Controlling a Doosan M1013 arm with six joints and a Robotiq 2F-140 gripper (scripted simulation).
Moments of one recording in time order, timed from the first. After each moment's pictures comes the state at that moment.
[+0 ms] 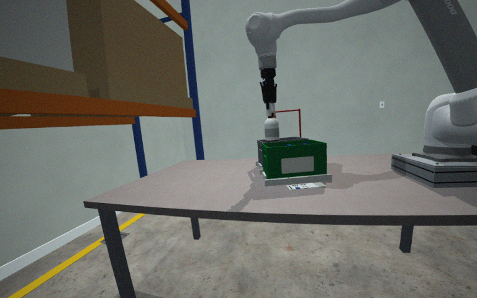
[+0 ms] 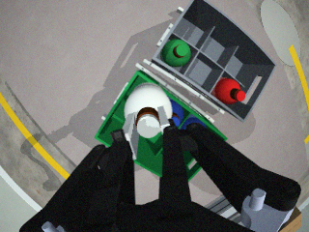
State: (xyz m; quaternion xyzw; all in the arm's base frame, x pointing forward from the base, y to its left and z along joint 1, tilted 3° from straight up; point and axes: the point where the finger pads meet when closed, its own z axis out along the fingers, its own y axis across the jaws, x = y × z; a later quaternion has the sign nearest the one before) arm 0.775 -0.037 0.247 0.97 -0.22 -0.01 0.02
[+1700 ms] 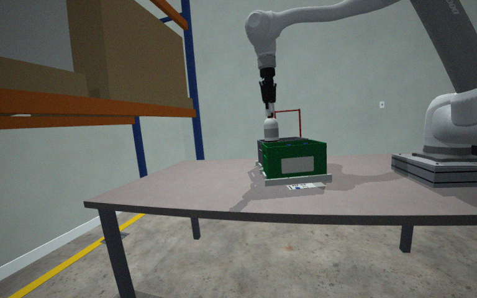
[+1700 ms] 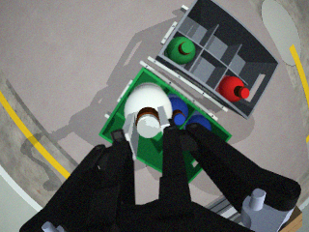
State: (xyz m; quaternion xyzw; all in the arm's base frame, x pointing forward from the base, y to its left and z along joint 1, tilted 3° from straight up) arm 0.777 -0.024 0.247 0.97 -0.22 -0.01 0.02
